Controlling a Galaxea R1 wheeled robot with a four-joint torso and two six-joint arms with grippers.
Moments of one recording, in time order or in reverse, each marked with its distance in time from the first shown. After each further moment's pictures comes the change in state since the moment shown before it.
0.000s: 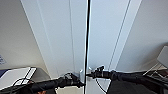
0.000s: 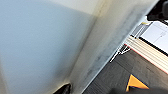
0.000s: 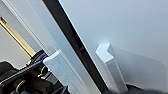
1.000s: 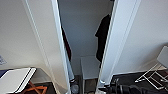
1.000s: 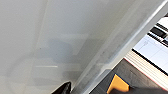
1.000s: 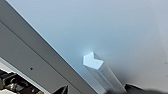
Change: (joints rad) left arm 0.356 -0.472 0.461 0.177 -0.282 0.027; right arm -0.170 -0.412 0.456 -0.003 0.068 -0.014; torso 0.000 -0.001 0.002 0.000
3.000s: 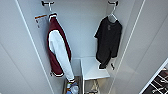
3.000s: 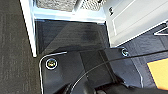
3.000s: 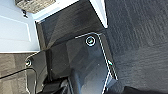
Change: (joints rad) left arm 0.660 0.543 -1.085 -0.140 -0.398 -0.089; right arm -0.682 0.123 -0.786 0.133 -0.011 0.028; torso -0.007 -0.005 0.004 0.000
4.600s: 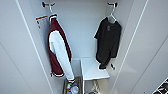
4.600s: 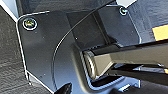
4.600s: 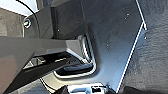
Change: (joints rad) left arm 0.053 0.364 -0.419 0.032 0.210 0.017; right arm -0.296 0.601 -0.664 -0.145 0.145 -0.007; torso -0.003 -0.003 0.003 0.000
